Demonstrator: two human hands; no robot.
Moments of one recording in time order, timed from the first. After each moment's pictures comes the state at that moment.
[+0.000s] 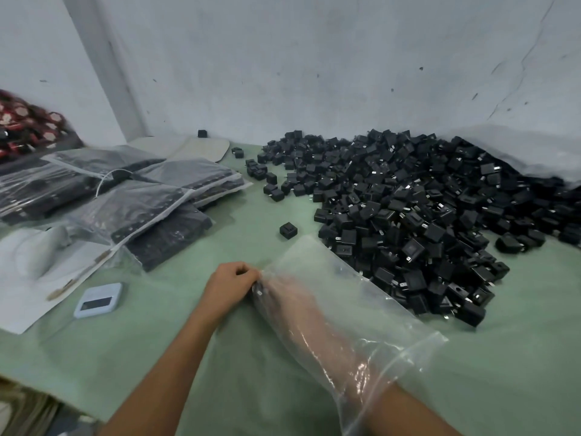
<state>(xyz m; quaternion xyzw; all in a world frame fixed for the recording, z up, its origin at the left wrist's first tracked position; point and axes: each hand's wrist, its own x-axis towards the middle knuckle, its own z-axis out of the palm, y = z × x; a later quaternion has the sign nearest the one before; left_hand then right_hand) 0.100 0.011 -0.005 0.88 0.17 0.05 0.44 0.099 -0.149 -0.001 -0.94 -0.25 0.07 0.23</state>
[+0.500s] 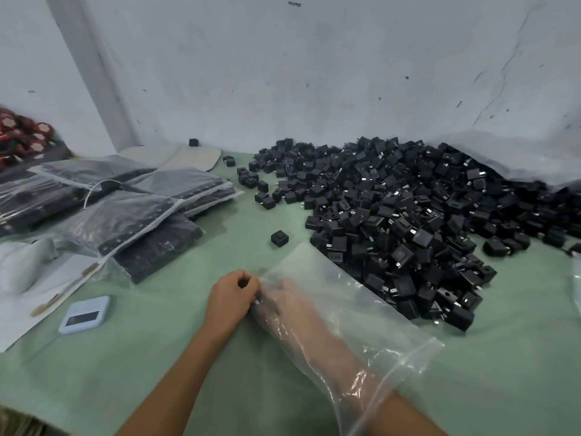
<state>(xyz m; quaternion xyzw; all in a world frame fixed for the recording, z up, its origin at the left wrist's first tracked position) 0.095 -0.019 -0.005 0.88 0.17 0.11 0.43 0.096 -0.160 -0.011 -0.93 -0.29 -0.02 0.24</state>
